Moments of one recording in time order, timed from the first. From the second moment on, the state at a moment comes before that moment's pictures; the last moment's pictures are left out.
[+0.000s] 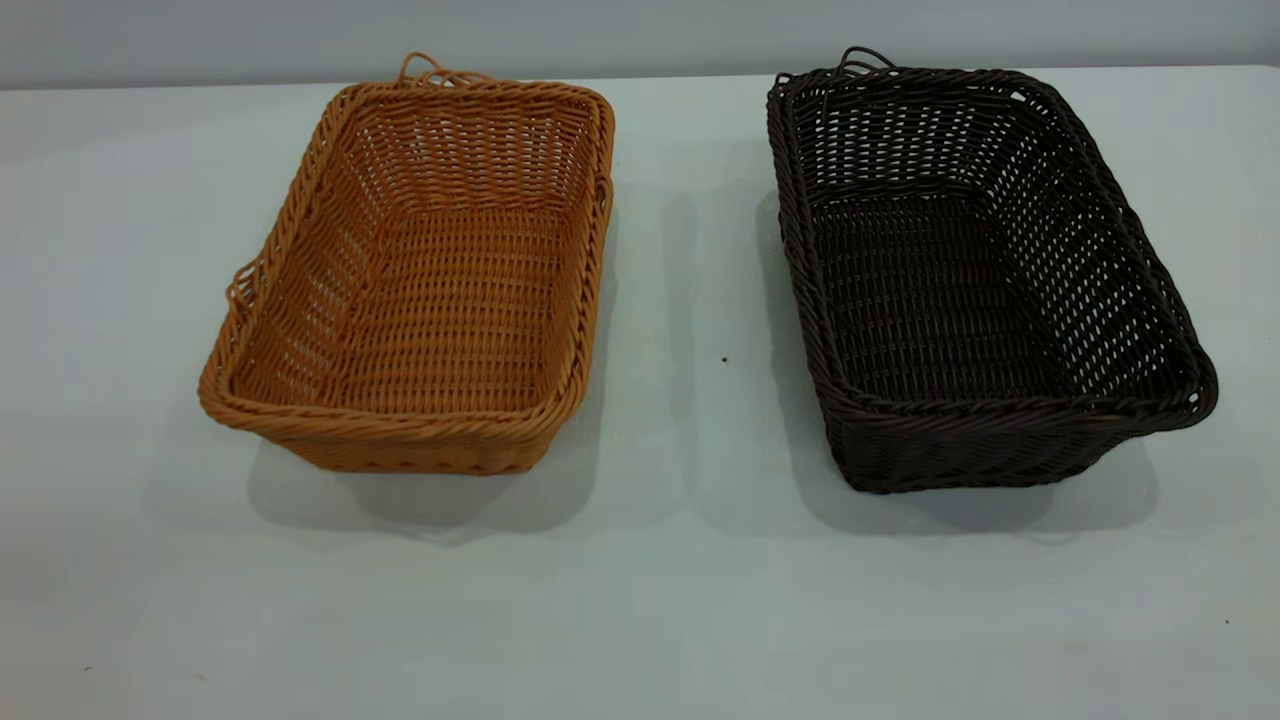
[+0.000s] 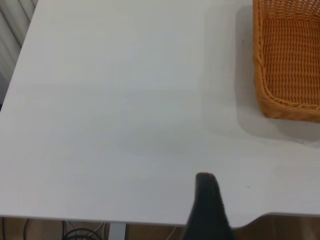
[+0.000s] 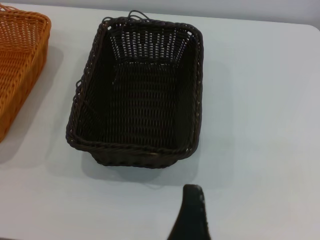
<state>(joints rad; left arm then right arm) 0.00 -0.02 -0.49 0.03 1.11 -0.07 0.07 -0.02 -0.47 0.10 1.12 -0.11</state>
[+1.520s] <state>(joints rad) 0.00 0.01 -0.50 0.03 1.10 -0.07 0.07 -0.02 -0.47 0.10 1.12 -0.11</state>
